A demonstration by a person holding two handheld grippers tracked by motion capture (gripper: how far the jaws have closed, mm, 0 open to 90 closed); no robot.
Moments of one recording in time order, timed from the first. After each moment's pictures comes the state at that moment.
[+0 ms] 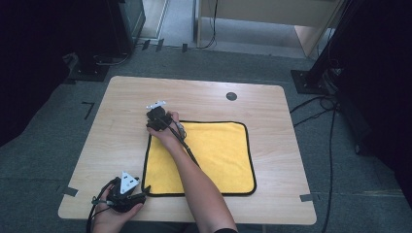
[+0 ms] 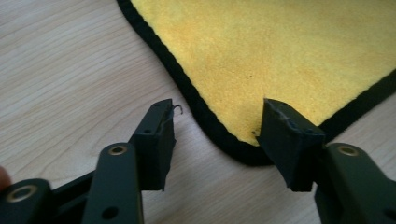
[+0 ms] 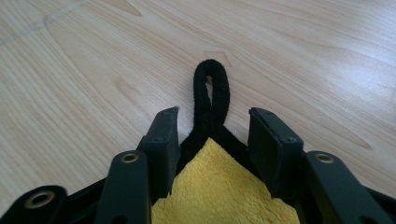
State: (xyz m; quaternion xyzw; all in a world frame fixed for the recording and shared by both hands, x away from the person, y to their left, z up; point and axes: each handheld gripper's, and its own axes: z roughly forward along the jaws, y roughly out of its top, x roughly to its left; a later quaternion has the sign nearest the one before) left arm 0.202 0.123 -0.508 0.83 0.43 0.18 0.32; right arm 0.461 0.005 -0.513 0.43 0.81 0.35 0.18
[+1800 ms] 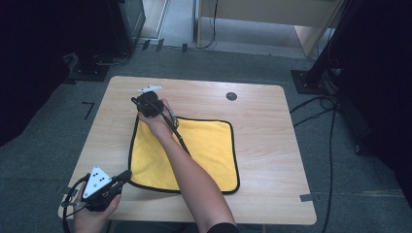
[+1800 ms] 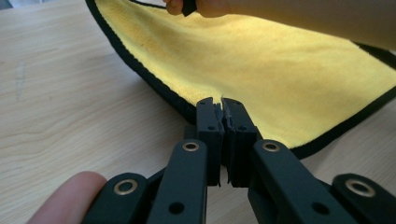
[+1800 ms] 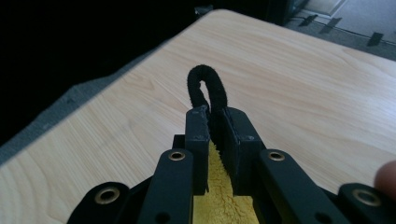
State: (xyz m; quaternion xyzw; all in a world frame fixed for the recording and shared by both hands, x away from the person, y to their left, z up) left arm 0.189 0.164 -0.445 0.77 0.41 0.22 0.43; right arm 0.467 0.025 -0.442 0.43 0.77 0.45 0.14
